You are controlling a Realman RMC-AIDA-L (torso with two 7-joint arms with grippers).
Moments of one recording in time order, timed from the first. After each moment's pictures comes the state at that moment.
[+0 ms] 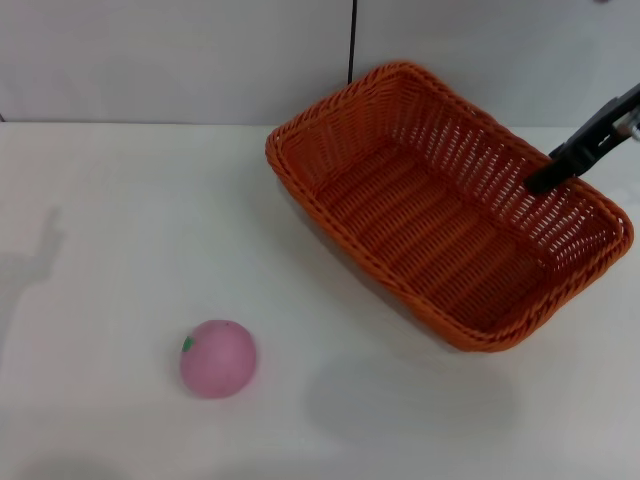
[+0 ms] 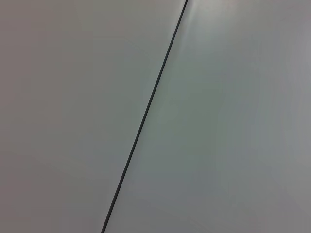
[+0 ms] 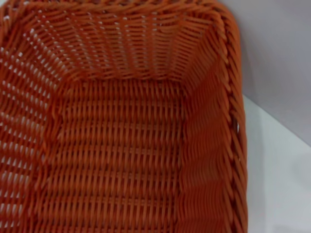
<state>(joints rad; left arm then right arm) -0.16 -2.07 -1.21 -0.10 -0.50 -1.83 2.57 0.96 1.95 -0.94 -0.77 -2.73 -1.45 2.22</state>
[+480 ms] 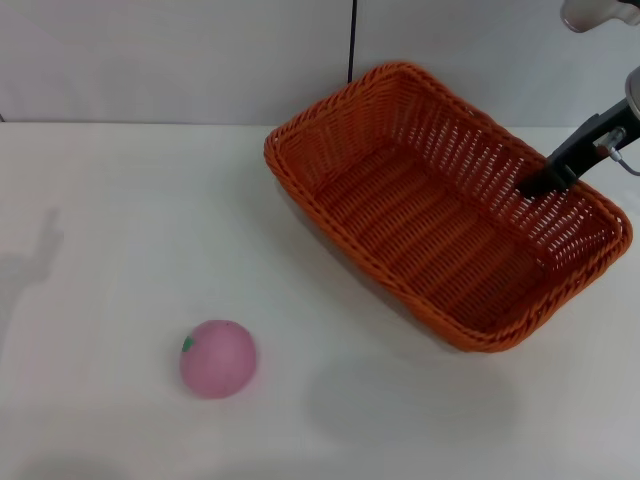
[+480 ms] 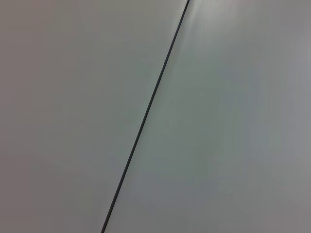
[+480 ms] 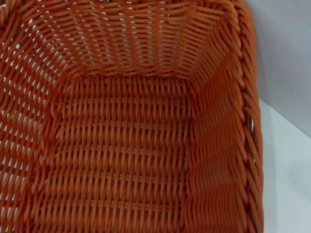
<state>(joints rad) -0.16 -2.07 -1.21 -0.10 -0.50 -1.84 2.56 0.95 1.98 -0.95 -0.72 -2.72 -1.37 2.18</state>
